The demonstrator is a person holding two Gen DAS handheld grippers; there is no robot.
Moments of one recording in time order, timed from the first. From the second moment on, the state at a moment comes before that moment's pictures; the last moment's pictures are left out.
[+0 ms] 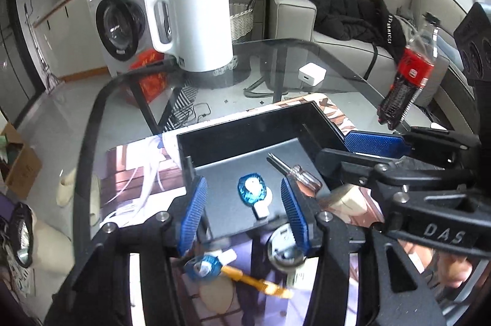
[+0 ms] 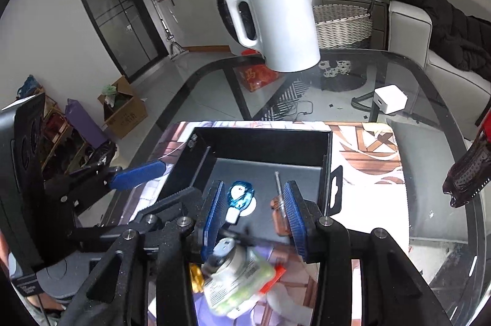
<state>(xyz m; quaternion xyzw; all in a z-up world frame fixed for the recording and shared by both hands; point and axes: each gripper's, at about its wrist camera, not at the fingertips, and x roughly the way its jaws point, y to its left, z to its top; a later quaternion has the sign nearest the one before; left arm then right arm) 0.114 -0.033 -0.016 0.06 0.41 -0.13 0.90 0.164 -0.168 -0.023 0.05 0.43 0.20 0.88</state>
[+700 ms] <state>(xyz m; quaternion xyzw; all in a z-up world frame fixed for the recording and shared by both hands) 0.016 -0.001 -0.060 0.18 0.47 -0.23 0.83 0.125 -0.189 -0.104 0.02 0.56 0.19 0.81</state>
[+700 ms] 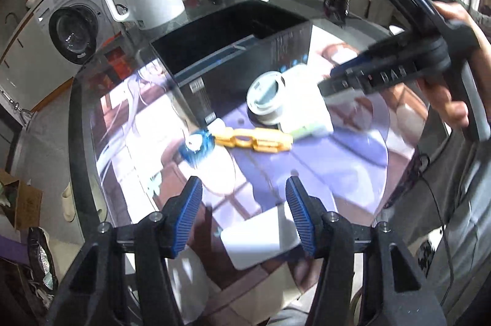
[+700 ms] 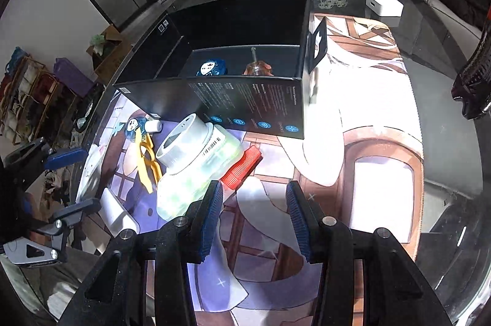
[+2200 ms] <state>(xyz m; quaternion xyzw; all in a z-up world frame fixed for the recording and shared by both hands) 0.014 -0.022 -0.096 0.20 0.53 -0.20 0.80 0.124 -0.170 -0.115 -0.06 0.56 0.20 0.80</state>
